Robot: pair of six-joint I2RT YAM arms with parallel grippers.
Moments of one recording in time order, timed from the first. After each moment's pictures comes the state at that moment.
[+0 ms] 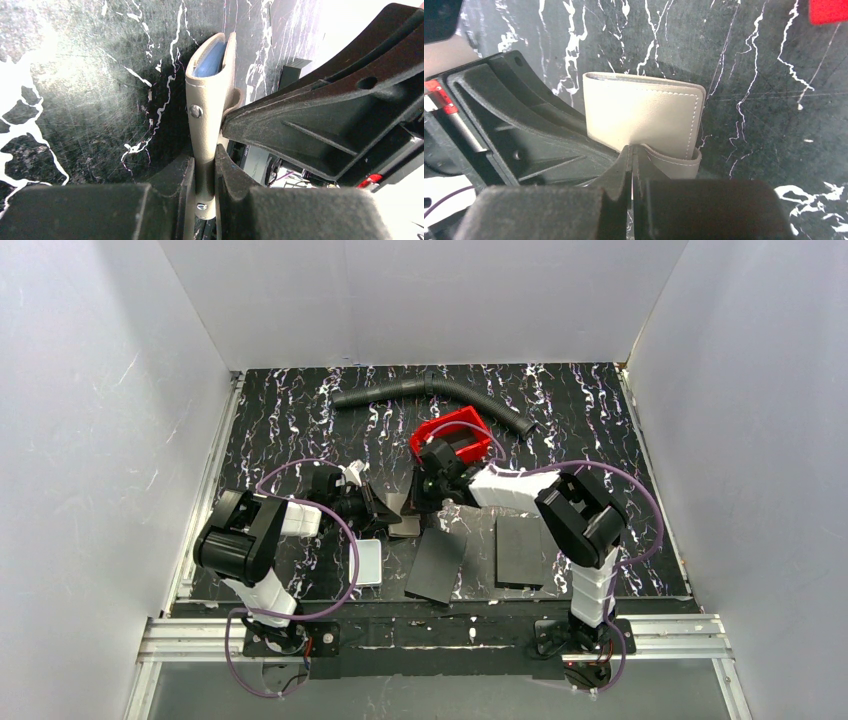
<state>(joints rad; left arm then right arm) -0.29 1.68 0.52 0.37 0.70 -0.79 0.84 1.93 1.21 -0.14 -0.20 0.83</state>
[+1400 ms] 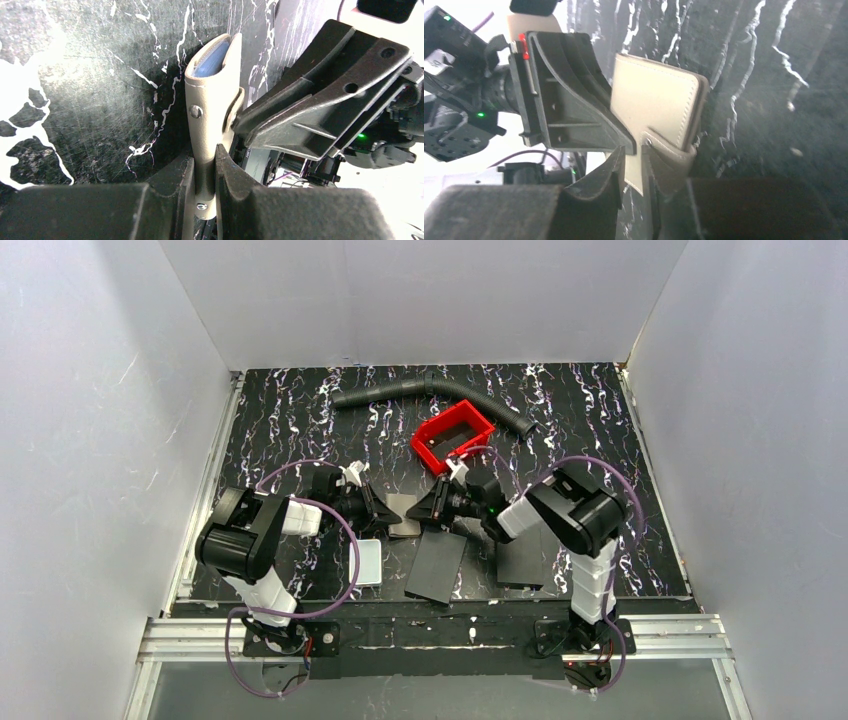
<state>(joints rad) -0.28 1.70 0.53 0.37 0.70 -0.80 0.71 2.02 0.70 0.96 -0.50 1.06</state>
